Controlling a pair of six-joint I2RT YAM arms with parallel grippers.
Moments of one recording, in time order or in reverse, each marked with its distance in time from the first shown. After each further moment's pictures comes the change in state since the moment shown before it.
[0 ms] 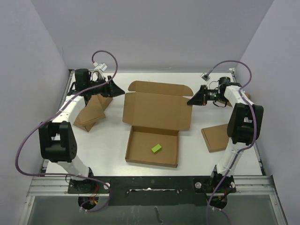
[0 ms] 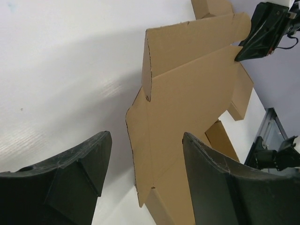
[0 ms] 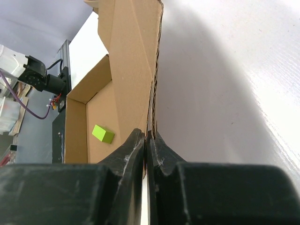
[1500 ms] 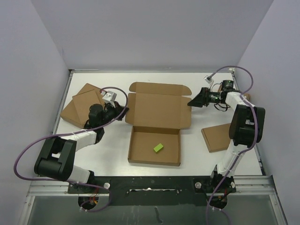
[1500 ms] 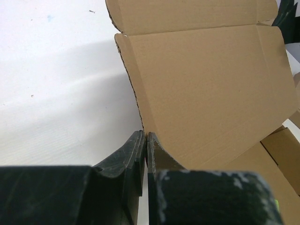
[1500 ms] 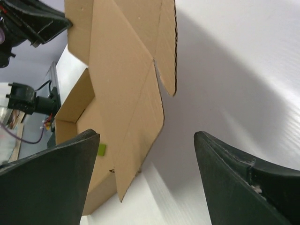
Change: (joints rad) left arm -0.247 -0.195 -0.706 0.815 -0.495 -0.005; right arm -0.056 -0.045 -0.171 0.392 0.064 0.340
